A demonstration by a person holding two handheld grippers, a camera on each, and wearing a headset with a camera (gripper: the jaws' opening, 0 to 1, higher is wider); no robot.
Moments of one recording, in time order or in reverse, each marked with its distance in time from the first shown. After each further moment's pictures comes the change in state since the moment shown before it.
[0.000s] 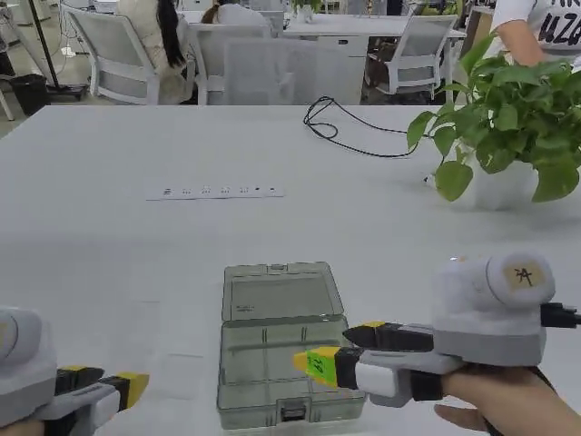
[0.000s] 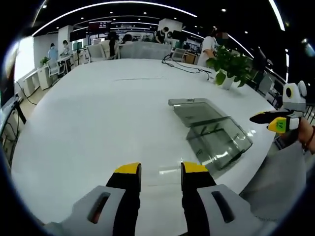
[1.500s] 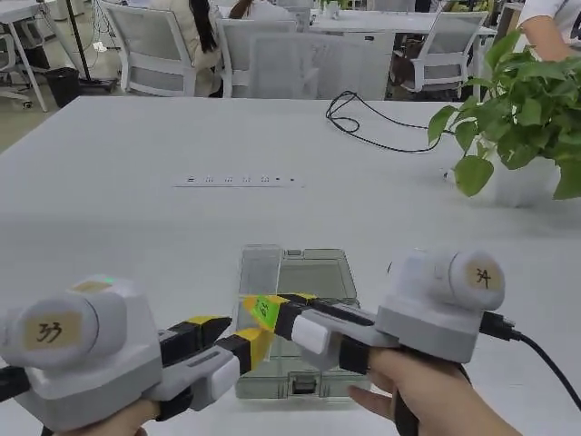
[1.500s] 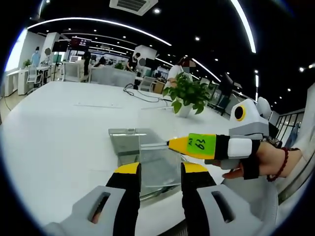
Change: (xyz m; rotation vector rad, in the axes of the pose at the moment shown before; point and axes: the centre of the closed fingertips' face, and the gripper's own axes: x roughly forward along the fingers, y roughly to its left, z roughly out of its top) left arm -0.015 -0.122 0.037 -0.024 -0.248 -0.300; right arm 0.030 0.063 0.030 0.137 -0.246 0.164
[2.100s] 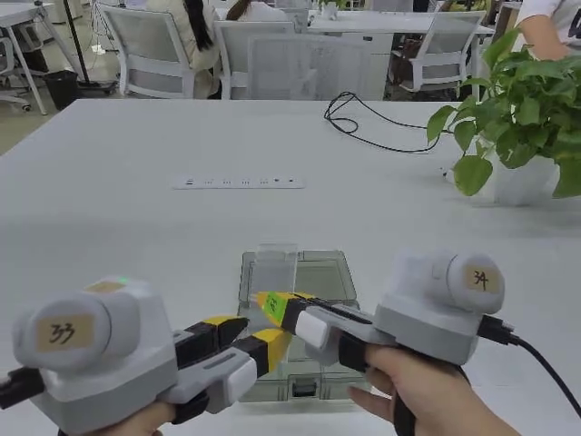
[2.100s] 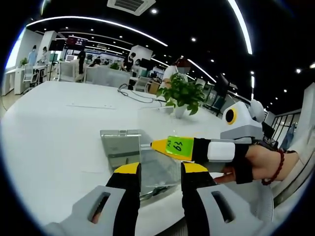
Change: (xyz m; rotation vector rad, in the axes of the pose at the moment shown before) left arm 0.006 -0.016 0.003 0.007 0.004 -0.041; right arm 0.001 -0.011 0.002 0.021 -0.015 -0.053
